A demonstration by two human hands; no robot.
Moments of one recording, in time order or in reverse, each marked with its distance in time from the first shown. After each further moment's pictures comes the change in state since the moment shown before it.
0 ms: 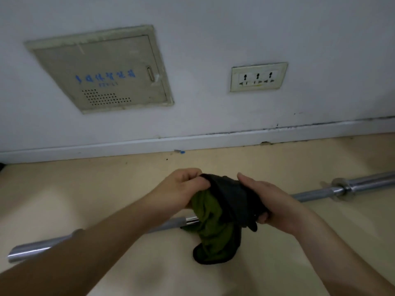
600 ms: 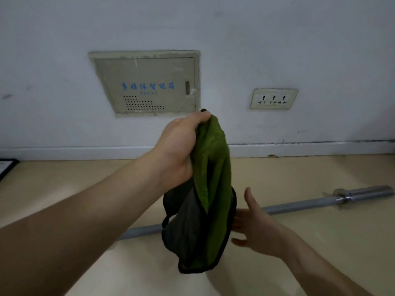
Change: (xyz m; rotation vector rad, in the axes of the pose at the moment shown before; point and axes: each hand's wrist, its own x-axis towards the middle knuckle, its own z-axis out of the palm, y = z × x) left_hand -0.091 0.076 -0.062 -0.633 0.201 0.151; right_hand -0.021 0.037 0.111 0.184 -0.132 0.052
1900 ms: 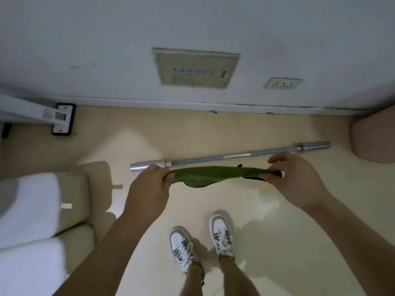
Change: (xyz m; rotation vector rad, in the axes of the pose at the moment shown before) left_hand -0.216 0.246 -0.125 1.396 0.142 -0.049; right_hand -0.277 -0.236 0.262 -1.423 0.600 -0.160
